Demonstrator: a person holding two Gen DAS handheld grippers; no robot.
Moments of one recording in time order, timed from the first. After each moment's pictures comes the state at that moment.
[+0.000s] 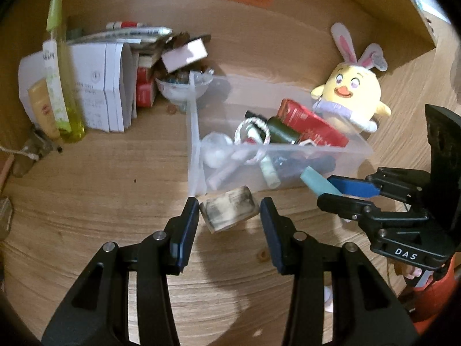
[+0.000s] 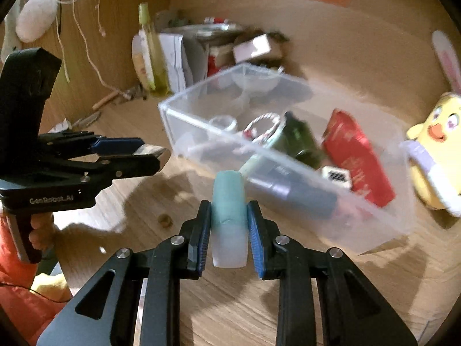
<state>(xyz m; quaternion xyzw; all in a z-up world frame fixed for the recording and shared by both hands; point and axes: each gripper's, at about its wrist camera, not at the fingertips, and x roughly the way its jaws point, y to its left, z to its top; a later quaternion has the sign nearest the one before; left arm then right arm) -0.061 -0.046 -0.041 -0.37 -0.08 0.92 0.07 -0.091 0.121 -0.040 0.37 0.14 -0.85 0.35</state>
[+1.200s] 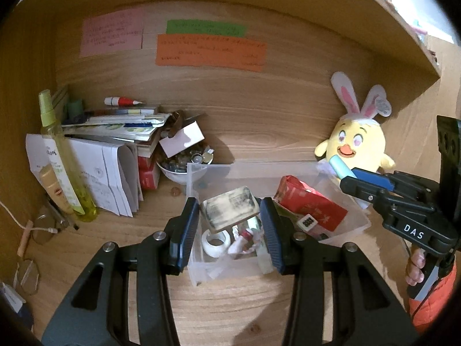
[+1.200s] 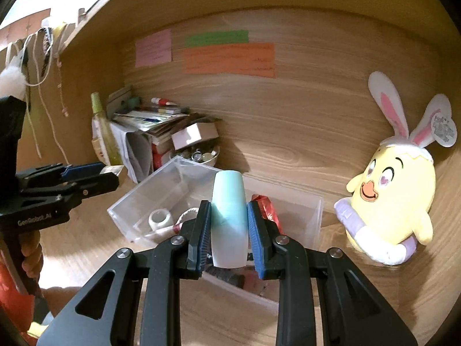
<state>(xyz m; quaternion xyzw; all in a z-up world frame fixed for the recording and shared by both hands) -0.104 -0.032 0.028 -0.29 -0.05 0.96 0.03 -0.146 0.166 0.037 0.27 0.08 -0.92 0.29</state>
